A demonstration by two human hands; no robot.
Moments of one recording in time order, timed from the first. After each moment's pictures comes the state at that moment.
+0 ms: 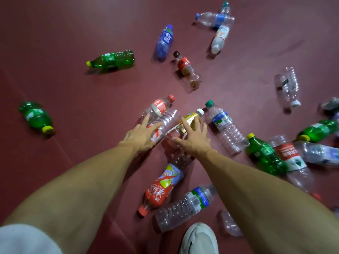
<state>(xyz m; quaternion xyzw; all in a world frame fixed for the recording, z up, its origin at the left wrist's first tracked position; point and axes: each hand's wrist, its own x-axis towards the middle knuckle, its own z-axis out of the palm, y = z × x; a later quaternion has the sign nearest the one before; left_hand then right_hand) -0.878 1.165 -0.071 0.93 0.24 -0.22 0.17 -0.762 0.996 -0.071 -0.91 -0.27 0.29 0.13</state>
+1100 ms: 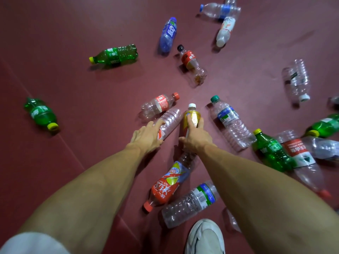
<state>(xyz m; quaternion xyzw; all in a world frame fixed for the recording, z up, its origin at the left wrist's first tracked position) -0.882 1.156 -0.083 0.93 0.27 -0.17 0.20 -0.763 1.010 -0.083 -0.92 -0.24 0.31 0.09</state>
